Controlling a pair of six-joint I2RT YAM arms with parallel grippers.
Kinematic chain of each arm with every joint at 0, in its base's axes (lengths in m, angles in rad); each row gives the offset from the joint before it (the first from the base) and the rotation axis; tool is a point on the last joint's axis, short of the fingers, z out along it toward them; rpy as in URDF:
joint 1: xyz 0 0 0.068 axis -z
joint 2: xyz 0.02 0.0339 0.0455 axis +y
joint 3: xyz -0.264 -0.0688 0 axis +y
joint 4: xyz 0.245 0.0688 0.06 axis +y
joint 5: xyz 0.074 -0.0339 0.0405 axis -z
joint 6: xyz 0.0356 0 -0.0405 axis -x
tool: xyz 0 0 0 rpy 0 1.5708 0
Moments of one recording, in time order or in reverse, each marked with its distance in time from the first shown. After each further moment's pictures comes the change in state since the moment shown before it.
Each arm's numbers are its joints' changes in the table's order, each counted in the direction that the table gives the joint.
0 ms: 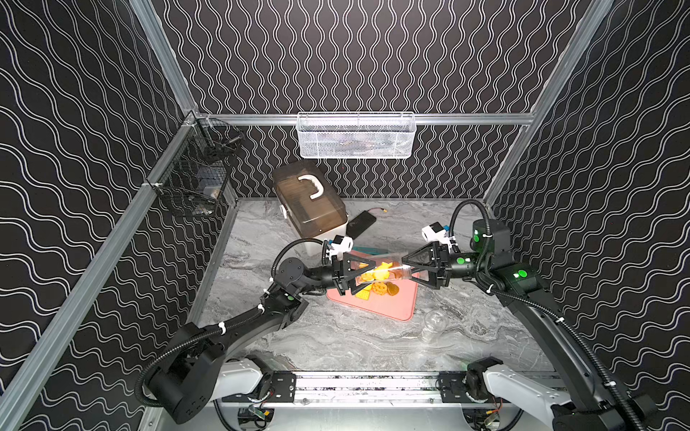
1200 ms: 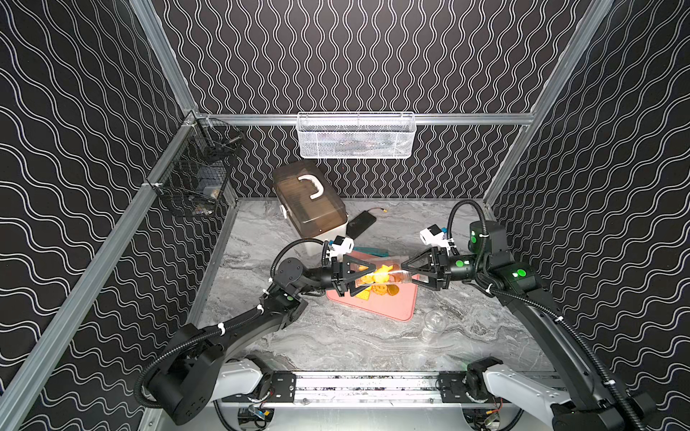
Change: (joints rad) left arm -0.011 -0.002 0.006 -0.008 0.043 -0.012; right arm -0.003 -0.001 -0.009 0.081 -0.002 0.103
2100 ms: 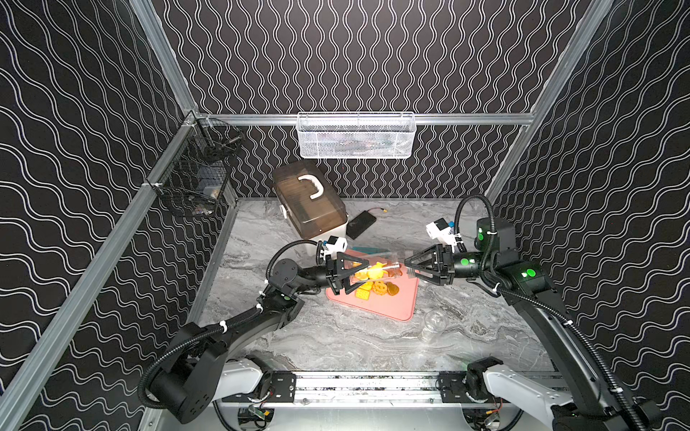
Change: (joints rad) left arm -0.060 0.010 0.039 -0.069 0.003 0.079; right arm 0.009 -0.006 -0.073 0.071 0.064 0.088
